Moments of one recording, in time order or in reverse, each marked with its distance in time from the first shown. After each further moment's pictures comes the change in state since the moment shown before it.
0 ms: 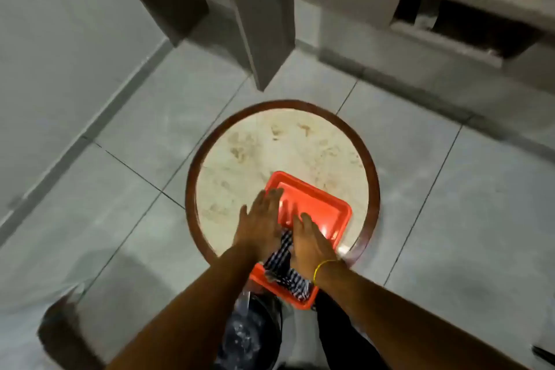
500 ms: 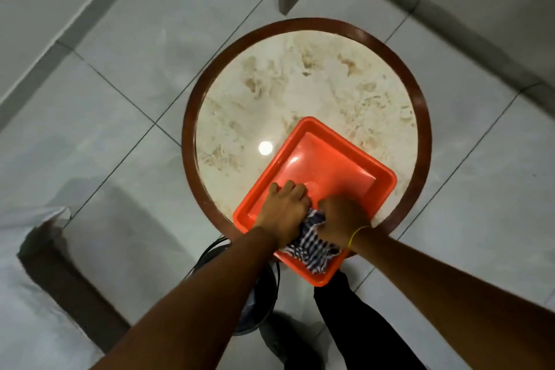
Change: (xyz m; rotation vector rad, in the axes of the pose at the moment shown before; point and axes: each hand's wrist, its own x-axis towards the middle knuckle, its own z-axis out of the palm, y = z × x) left_hand 0.010 -0.026 0.096 0.208 -0.025 0.270; right_hand 0.055 0.034 0.040 -0.047 -0.199 0.006
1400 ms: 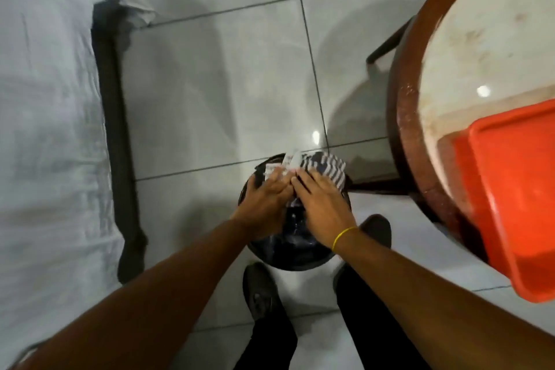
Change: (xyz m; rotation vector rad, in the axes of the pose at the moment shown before) left_hand -0.263 -0.055 0.352 -0.508 0.168 -0.627; right_hand 0.052 -0.182 0.319 -0.594 -0.092 -0.680
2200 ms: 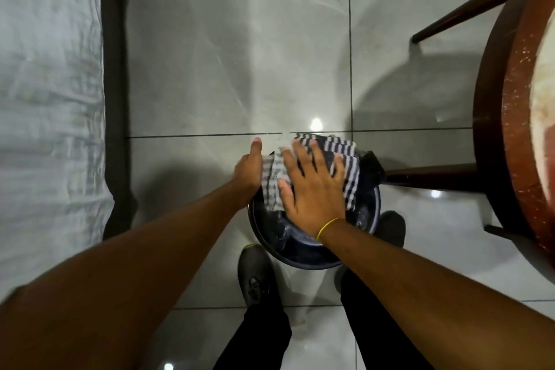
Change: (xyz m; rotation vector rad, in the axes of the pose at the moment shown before) left_hand 0.011 -0.078 0.061 -1.436 0.145 -1.050; right_hand 0.062 -0.038 0.103 -0.138 0.425 -0.013
